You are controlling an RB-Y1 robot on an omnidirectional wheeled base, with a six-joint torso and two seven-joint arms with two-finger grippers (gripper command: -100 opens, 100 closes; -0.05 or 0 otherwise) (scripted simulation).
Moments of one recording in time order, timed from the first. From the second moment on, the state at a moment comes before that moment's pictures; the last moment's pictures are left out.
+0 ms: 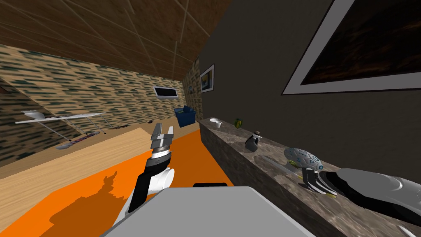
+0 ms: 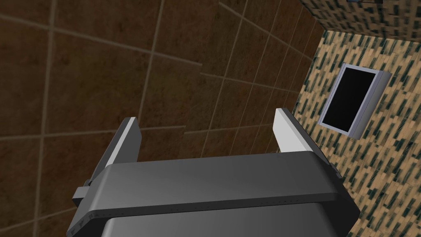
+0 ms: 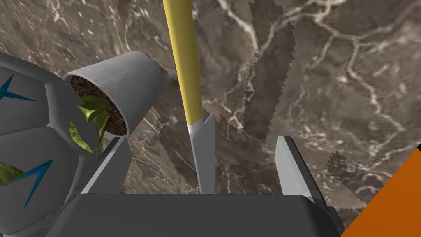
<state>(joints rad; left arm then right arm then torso) 0.46 0.01 0.01 -2.37 0.10 -0.46 -0.12 0.41 -1.76 0.64 -1.31 0.61 -0.28 0.17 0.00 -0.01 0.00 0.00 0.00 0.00</state>
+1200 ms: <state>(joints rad) 0.46 0.01 0.01 -2.37 0.10 -0.46 -0.12 0.45 -1.75 0.65 -1.28 0.60 -0.24 0.19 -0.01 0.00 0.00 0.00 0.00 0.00</state>
